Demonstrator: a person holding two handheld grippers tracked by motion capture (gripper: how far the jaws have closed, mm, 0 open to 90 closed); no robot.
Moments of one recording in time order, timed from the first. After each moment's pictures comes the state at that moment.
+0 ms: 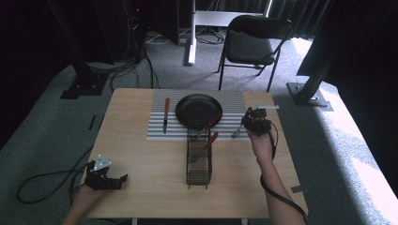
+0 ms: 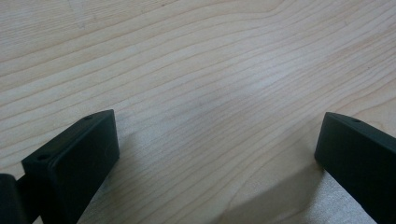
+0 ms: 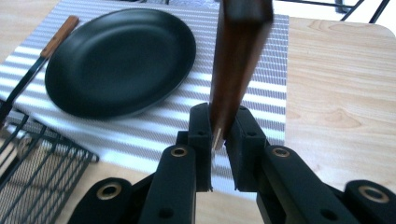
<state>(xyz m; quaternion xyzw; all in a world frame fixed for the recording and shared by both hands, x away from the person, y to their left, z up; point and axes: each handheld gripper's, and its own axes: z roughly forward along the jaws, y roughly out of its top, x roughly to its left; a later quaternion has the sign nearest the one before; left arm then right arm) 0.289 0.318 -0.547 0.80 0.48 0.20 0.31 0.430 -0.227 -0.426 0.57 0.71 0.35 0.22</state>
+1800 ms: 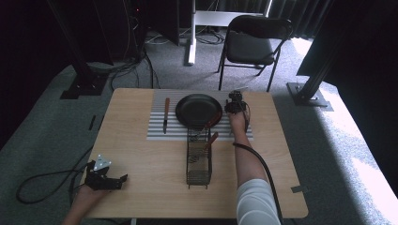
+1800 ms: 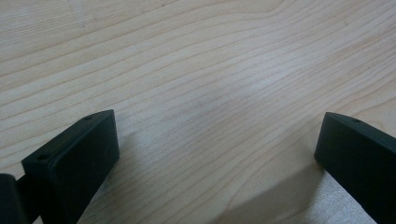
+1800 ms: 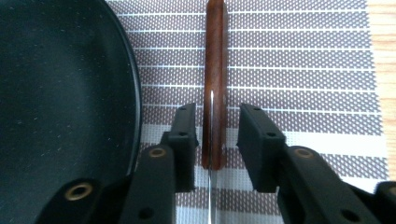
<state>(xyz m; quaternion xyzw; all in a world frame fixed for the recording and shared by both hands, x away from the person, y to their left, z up) 0.289 0.318 -0.547 0.80 0.48 0.20 0.31 0.598 -0.184 -0.509 0.67 0.69 0.22 0.13</state>
